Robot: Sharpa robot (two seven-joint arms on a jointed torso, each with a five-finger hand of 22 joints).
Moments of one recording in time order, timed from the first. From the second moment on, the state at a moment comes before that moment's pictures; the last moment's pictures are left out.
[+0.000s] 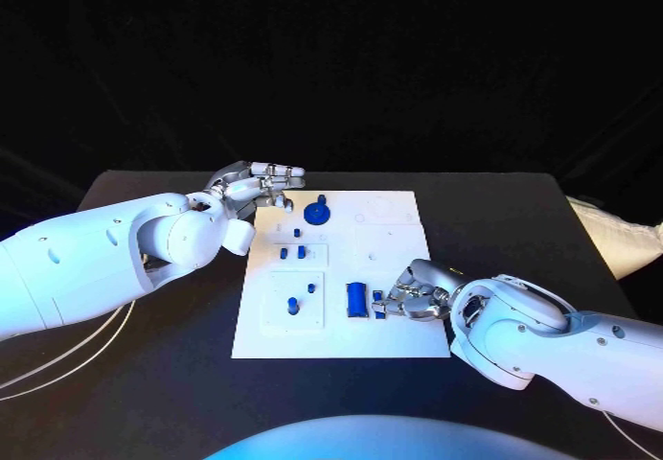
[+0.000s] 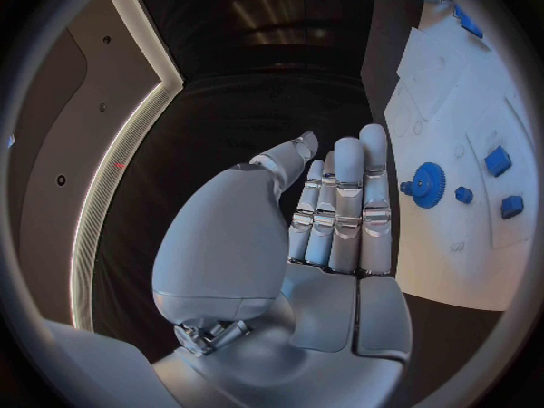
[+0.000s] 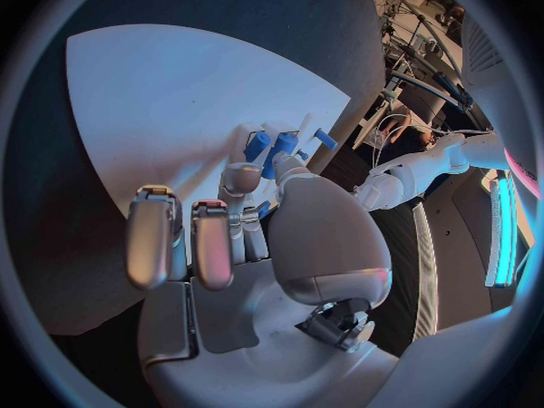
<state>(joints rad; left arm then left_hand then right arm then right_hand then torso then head) 1.20 -0.86 -0.03 1.47 -0.02 -0.21 0.21 1.38 -0.16 0.45 -0.06 0.10 1.02 0.19 0.09 0.07 1.10 0.12 0.17 0.07 1.18 0.03 0.96 0.49 0.17 1.18 0.12 0.51 0.96 0.98 -0.92 -0.04 1.87 -1.35 -0.34 -0.58 1.14 -0.06 0.02 0.29 0.26 1.18 0.06 0.11 0.29 1.39 -0.01 0.76 1.06 1.47 -0.07 1.46 1.31 0.08 1.42 0.03 1.37 1.29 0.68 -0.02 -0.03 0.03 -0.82</state>
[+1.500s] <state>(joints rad) 1.20 -0.86 -0.03 1.47 -0.02 -0.20 0.21 1.38 -0.16 0.45 -0.06 0.10 1.02 0.19 0.09 0.07 1.10 0.12 0.17 0.07 1.18 0.03 0.96 0.49 0.17 1.18 0.12 0.51 0.96 0.98 -0.92 -0.04 1.84 -1.41 -0.30 -0.54 1.22 -0.02 -0.10 0.26 0.17 1.18 0.07 0.09 0.30 1.39 -0.01 0.74 1.07 1.47 -0.07 1.46 1.31 0.08 1.42 0.03 1.36 1.28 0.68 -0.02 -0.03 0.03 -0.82</state>
